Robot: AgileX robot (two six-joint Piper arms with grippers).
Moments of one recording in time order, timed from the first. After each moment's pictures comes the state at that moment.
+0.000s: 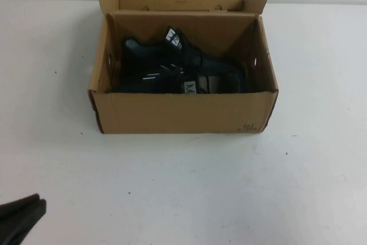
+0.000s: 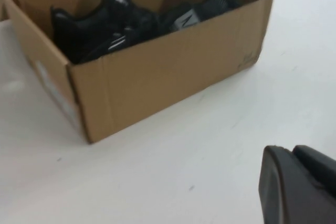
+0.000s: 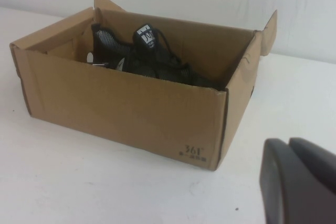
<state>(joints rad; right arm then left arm) 0.44 0.27 -0.19 0.20 0.11 -0.14 -0.21 0.30 -0.37 -0.75 0.64 0.85</state>
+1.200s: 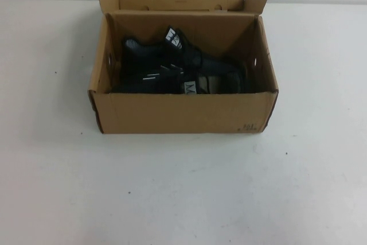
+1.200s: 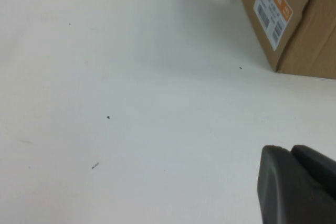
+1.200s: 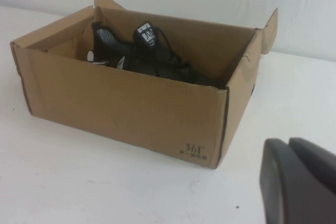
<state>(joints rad) 0.44 0.27 -0.19 0.20 0.11 -0.14 -0.13 -0.01 0.02 0.00 0.39 -0.11</state>
